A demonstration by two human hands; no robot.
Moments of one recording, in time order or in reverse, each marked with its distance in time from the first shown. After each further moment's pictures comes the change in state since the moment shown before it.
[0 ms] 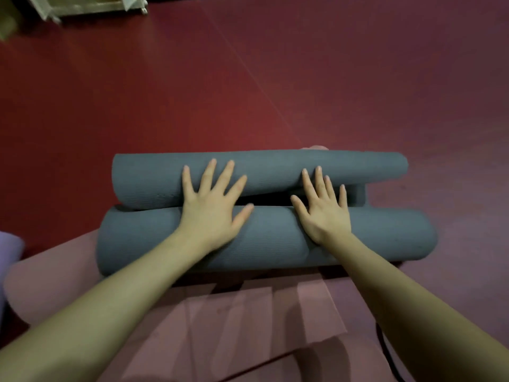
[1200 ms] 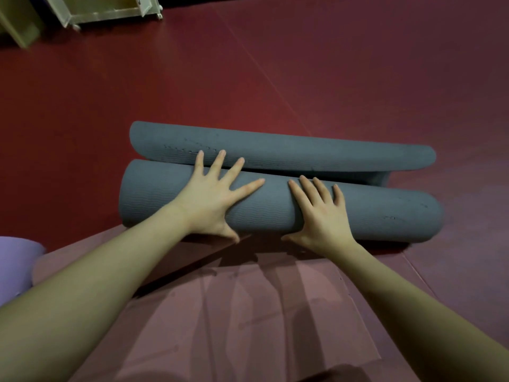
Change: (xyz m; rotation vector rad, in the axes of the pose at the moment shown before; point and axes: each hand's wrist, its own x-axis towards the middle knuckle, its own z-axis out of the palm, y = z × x) left_hand 0.034 -0.072 -0.004 0.234 -0.214 0.262; right_hand 0.015 -0.045 0.011 -0.154 0.177 -0.352
